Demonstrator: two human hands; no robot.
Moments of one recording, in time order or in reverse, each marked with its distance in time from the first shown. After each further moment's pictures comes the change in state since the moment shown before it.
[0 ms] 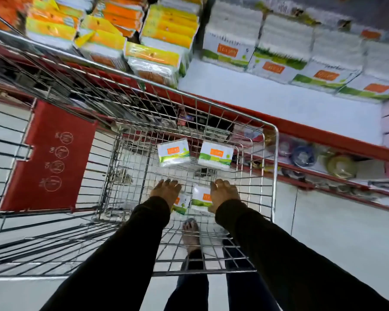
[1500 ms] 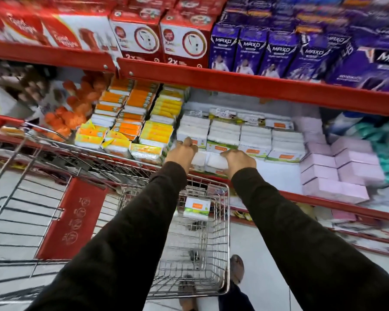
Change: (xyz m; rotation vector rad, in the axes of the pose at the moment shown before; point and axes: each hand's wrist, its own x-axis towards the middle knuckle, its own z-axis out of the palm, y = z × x) left_hand -0.085 0.040 -0.323 -0.027 0.745 -0.136; right_hand -0.126 0.116 -0.264 0.159 0.630 0.108
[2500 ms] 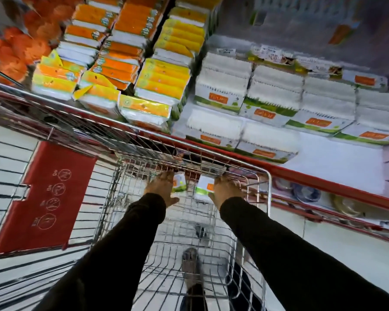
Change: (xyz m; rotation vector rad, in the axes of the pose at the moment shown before) left_hand -0.042 -0.093 0.288 -0.161 -0.631 -0.181; right_hand 0.037 -0.054 0.250 0.015 -0.471 -0.027
